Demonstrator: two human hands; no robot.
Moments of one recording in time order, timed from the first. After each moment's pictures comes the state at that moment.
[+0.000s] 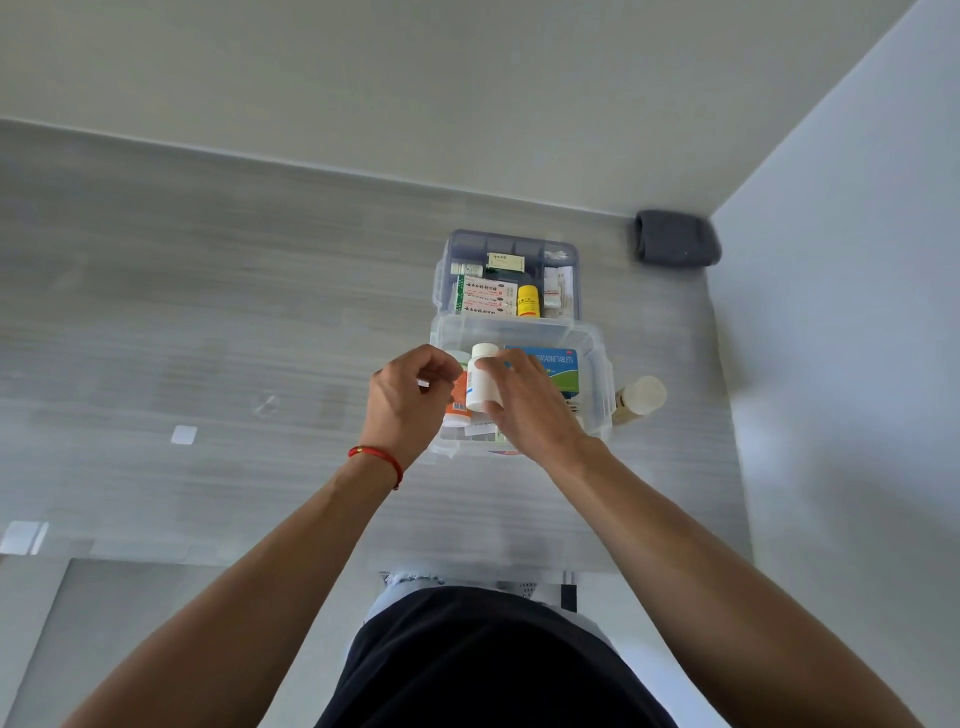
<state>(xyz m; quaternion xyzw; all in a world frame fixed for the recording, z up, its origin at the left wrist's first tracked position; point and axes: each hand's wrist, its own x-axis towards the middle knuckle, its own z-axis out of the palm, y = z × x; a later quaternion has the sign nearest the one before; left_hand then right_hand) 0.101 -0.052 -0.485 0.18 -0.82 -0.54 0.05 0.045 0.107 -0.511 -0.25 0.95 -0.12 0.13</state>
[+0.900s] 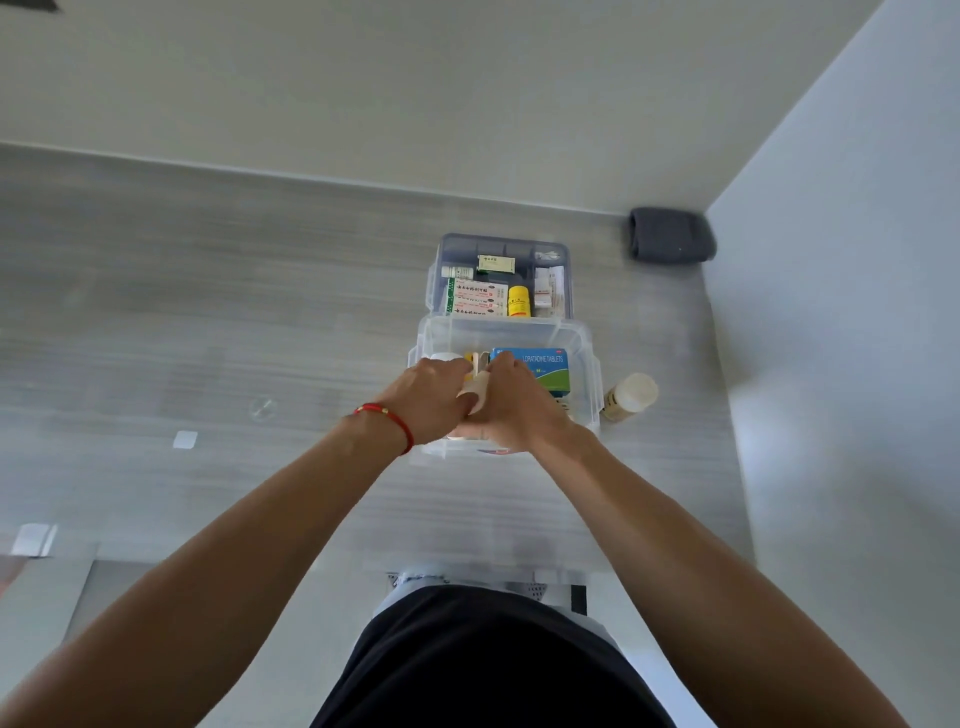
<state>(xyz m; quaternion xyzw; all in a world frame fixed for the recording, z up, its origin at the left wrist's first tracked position) 0.072 -0.040 -0.464 0.00 -0.94 -0.27 -0.22 0.040 0.103 -0.493 -0.16 0.93 -0.22 0.25</state>
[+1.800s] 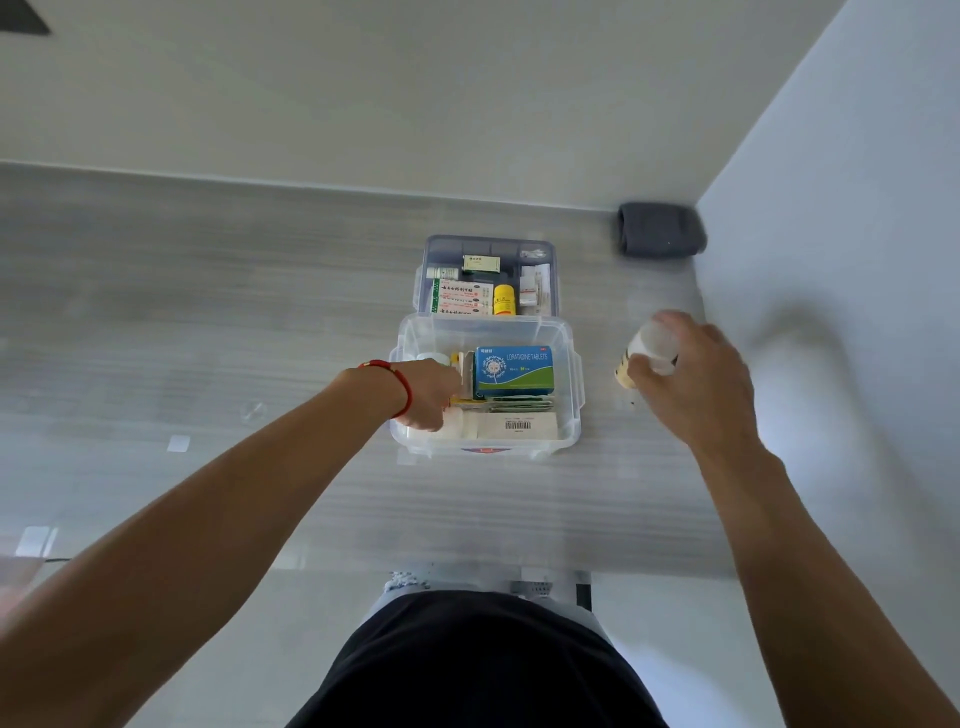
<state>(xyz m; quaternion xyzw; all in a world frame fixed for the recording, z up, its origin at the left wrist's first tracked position) 0.041 -0.027 -0.457 -0.12 -0.91 -0.07 -0.40 0.018 0.275 -0.447 0.00 0.98 -0.21 0.01</state>
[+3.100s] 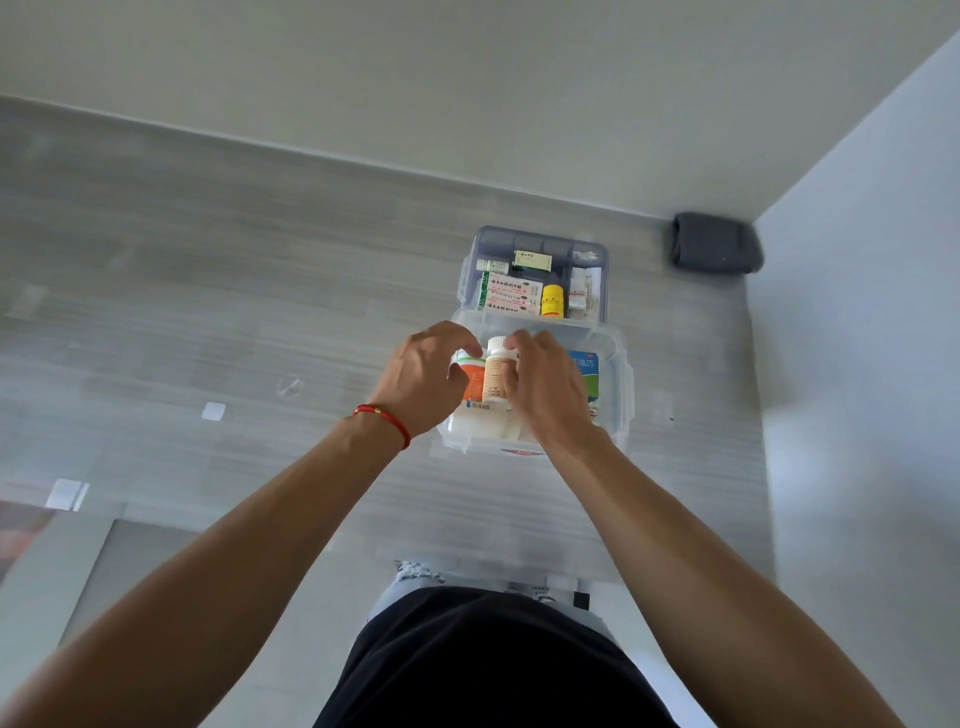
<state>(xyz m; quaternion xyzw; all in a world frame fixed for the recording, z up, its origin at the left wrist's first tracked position) 0.083 -0.063 -0.472 0.02 -0.93 -0.36 0.04 0.031 0.093 -0.500 -0.15 0.97 -0.17 0.06</state>
